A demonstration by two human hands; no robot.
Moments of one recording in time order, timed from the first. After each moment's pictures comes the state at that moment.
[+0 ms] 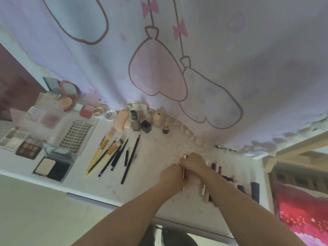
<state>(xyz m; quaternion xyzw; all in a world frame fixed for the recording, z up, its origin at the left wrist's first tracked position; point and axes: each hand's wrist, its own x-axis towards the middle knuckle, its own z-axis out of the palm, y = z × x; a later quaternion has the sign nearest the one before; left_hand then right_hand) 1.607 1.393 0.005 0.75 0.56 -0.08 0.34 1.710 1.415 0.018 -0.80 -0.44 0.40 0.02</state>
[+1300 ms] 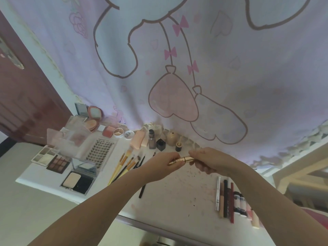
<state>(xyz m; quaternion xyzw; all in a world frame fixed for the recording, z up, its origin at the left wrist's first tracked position) 1.502 1.446 0.121 0.83 0.41 0.09 0.37 1.705 1.418 0.153 -0.61 -0.50 0.59 0.16</state>
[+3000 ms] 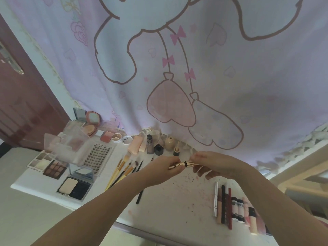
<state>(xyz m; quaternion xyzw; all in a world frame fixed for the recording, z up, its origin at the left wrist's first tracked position) 1.508 1.446 0.125 0.84 0.40 0.08 0.37 1.721 1.418 0.162 -0.60 -0.48 0.62 0.14</state>
